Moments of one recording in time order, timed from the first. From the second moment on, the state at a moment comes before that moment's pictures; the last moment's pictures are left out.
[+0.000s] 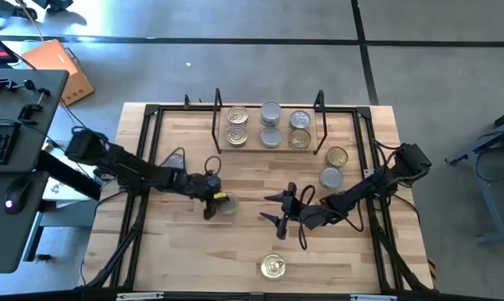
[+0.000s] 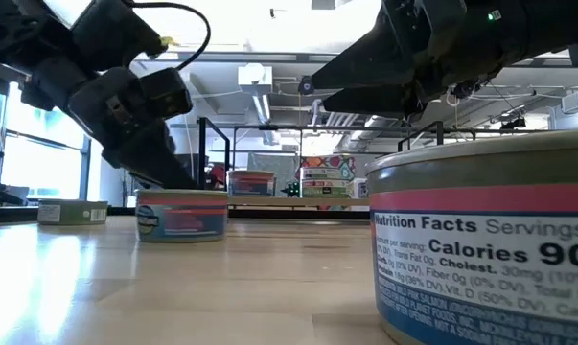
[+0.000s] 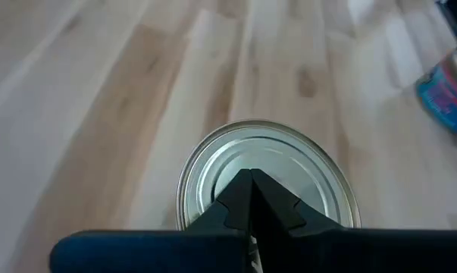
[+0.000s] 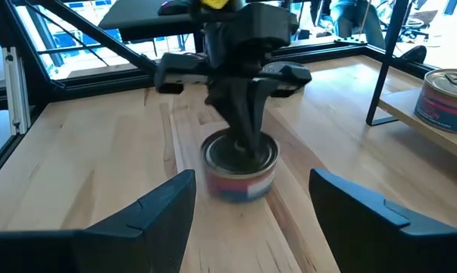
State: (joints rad) left arm -0.17 1.47 0.40 0.41 -0.07 -0.40; right arm 0.47 1.72 0.71 0.69 0.67 0.27
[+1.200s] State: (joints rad) left arm -0.19 1.51 0.51 0.23 -0.22 -0.18; right arm 0.45 1.86 0.86 0.62 0.55 0.11
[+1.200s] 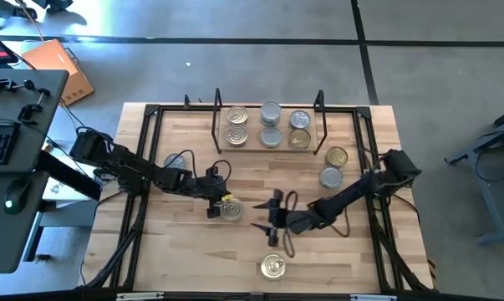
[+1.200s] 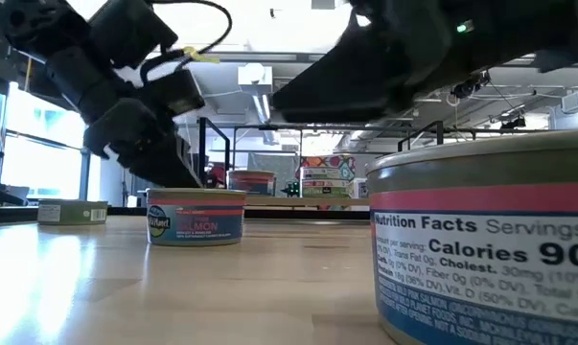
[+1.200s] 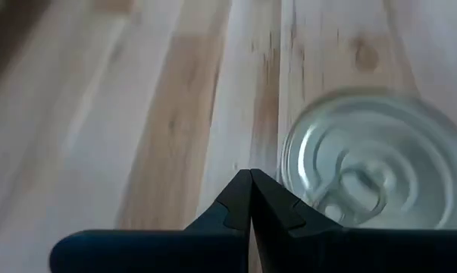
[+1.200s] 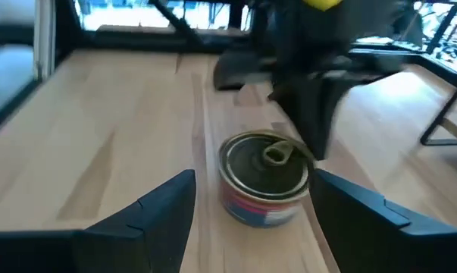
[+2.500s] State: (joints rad) left arm -0.16 1.56 0.48 0.30 -0.22 -0.16; right arm 0.34 1.94 1.10 0.27 0.51 -0.27
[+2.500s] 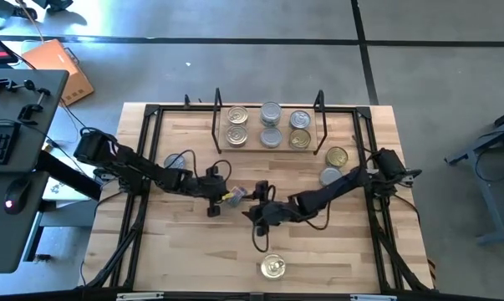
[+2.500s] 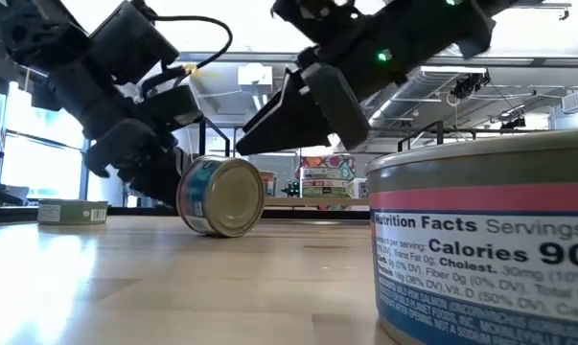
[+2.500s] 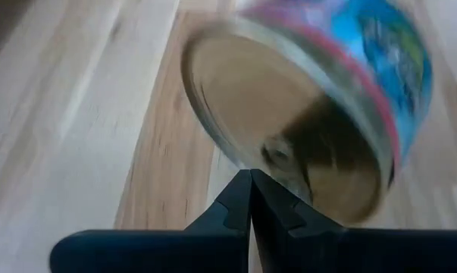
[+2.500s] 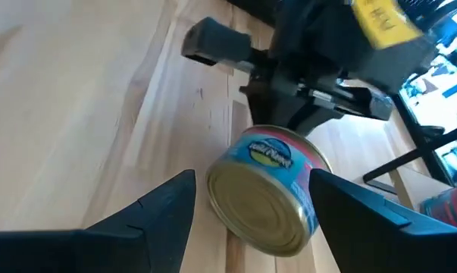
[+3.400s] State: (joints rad) left arm -0.14 1.56 0.48 0.52 -0.22 0.00; right arm 0.12 1.94 1.48 -0.51 0.26 -0.96
